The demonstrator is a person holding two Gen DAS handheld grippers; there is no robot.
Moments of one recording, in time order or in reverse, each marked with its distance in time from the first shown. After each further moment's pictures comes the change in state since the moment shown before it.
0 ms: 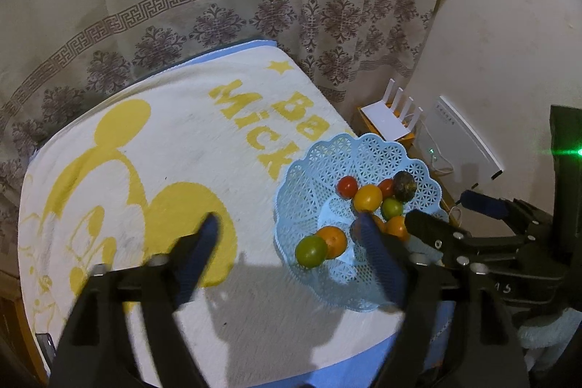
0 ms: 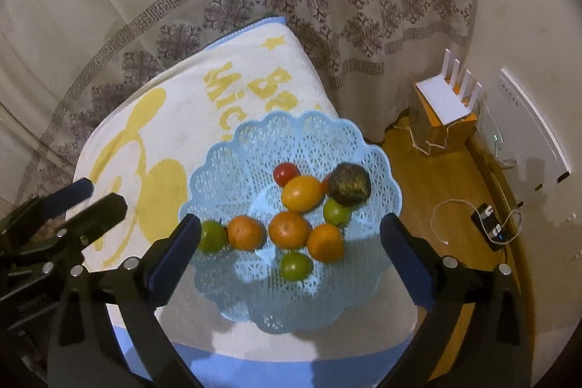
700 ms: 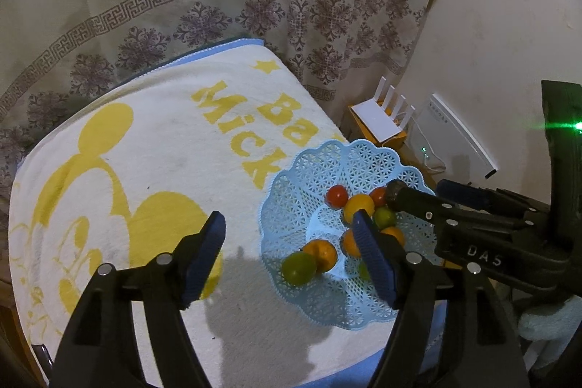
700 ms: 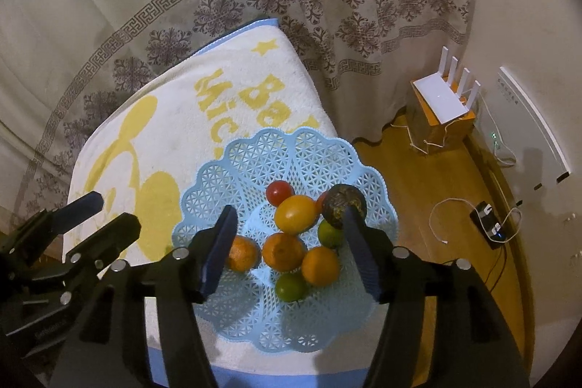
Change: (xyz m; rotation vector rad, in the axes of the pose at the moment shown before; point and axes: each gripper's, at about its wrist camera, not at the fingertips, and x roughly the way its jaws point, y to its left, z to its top) left arm 0.019 -0.007 0.015 0.017 0.017 -0.041; right arm 0.010 -0.006 0.026 0.022 -0.003 0.000
